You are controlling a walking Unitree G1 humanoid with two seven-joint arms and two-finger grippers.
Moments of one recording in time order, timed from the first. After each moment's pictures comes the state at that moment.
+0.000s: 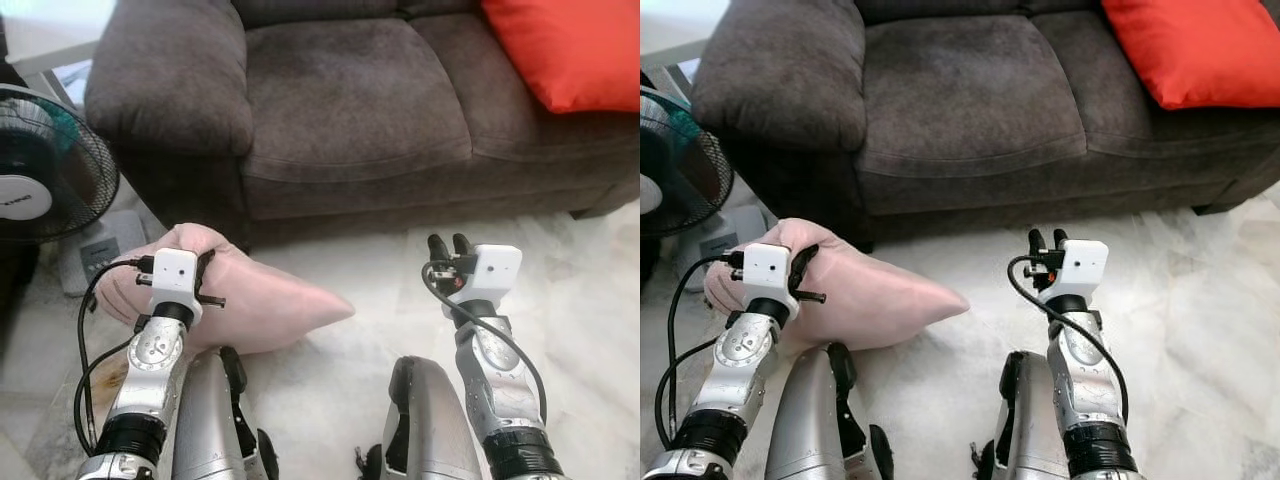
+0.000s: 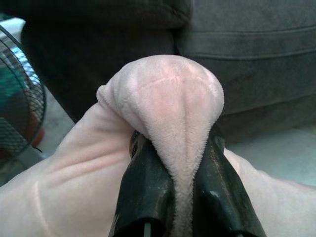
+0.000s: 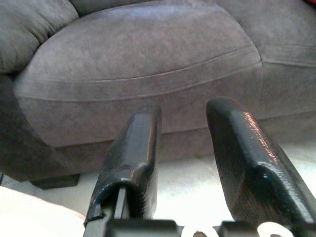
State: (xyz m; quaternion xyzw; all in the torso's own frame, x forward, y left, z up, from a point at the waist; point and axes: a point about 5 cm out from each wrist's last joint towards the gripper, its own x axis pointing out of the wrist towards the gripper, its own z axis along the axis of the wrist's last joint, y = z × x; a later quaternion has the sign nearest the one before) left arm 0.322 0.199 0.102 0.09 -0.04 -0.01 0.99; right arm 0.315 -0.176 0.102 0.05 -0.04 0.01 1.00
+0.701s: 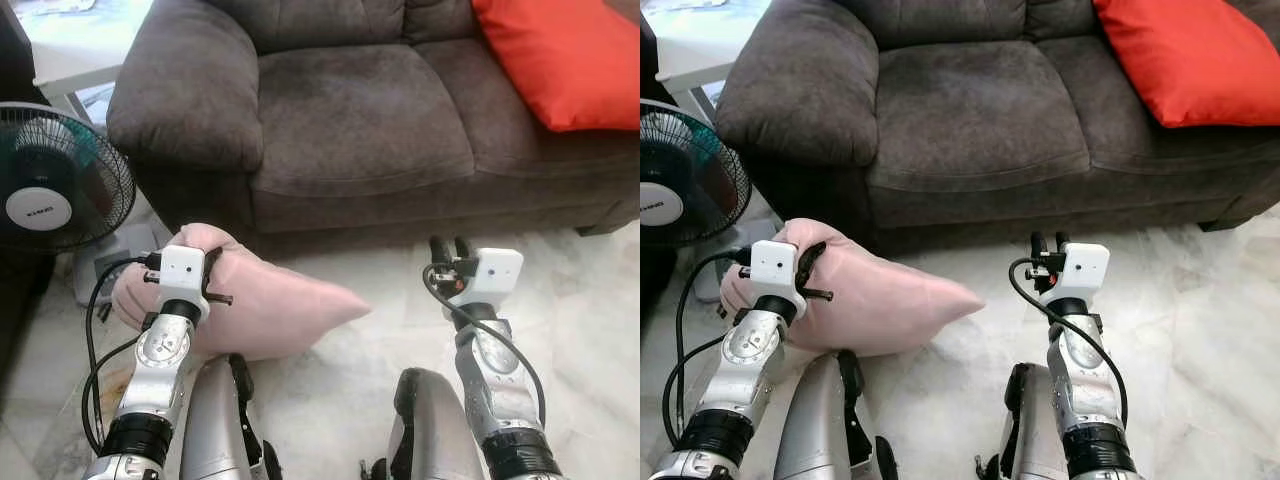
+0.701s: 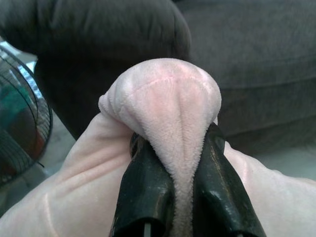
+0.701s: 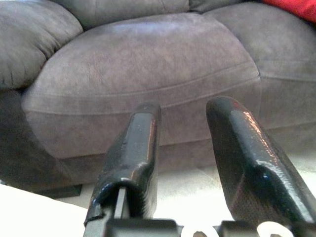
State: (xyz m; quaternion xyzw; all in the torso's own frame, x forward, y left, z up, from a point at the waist) left arm 0.322 0.190 0.110 0.09 -0.05 -0.02 0.99; right arm 0.314 -0.177 0.100 0.05 -0.05 0.01 1.00
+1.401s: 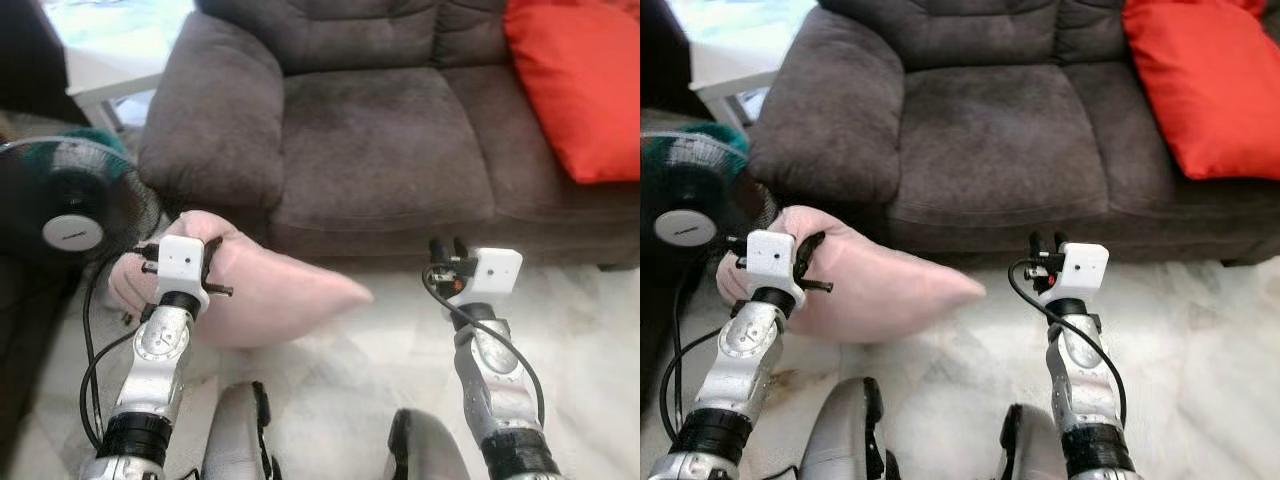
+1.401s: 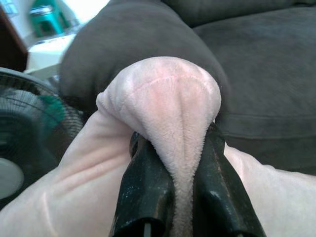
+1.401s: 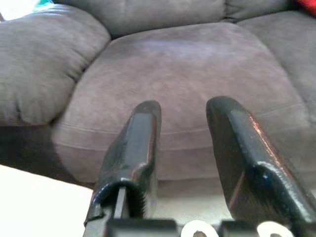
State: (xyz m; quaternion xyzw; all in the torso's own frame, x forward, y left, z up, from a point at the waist) left arm 0.323 0.187 0.126 0.08 -0.07 -0.02 0.99; right arm 0.314 -0.175 0.101 0.05 -0.05 0.01 1.00
